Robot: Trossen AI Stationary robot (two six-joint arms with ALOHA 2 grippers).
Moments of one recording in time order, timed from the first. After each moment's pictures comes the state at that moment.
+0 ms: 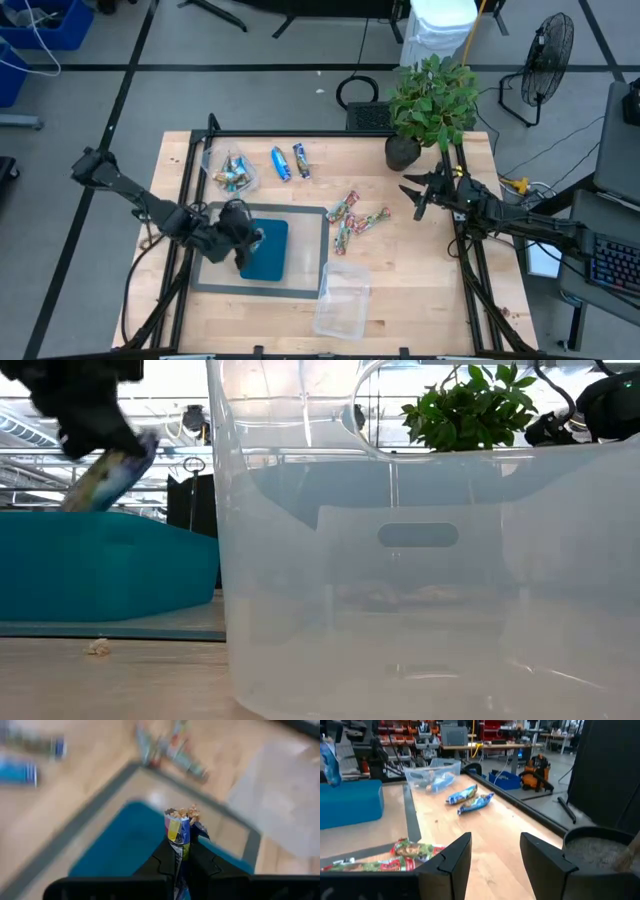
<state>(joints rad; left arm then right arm) -0.53 1.01 0.69 -0.54 -0.55 -0.89 -0.35 0.21 0.02 0.07 0.13 -0.01</state>
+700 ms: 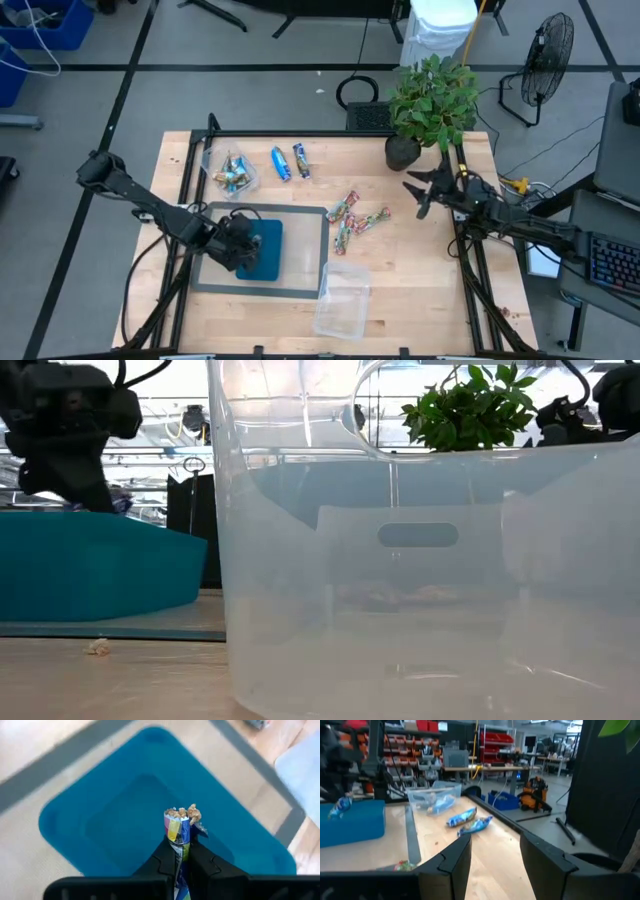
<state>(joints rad) -0.52 1.17 0.67 -0.62 -0.40 -1.22 -0.35 0.10 0.02 0.09 0.13 -0.04</state>
